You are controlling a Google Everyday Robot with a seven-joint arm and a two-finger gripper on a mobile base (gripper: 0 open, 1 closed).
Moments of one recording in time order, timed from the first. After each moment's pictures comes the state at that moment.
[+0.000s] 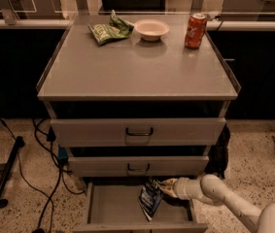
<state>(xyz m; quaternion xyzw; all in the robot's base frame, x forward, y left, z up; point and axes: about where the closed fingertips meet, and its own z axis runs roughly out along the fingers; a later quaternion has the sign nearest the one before) 0.585 -0.143 0.222 -0.50 0.74 0.23 0.39</state>
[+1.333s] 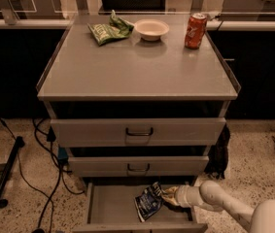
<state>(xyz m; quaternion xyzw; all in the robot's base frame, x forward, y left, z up) 0.559 -0.158 0.176 -0.50 0.76 0.22 0.34</state>
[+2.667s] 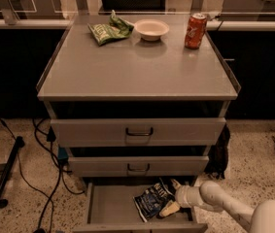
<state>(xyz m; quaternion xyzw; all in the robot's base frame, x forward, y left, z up) 0.559 -0.158 0.176 -0.50 0.76 0.22 0.34</state>
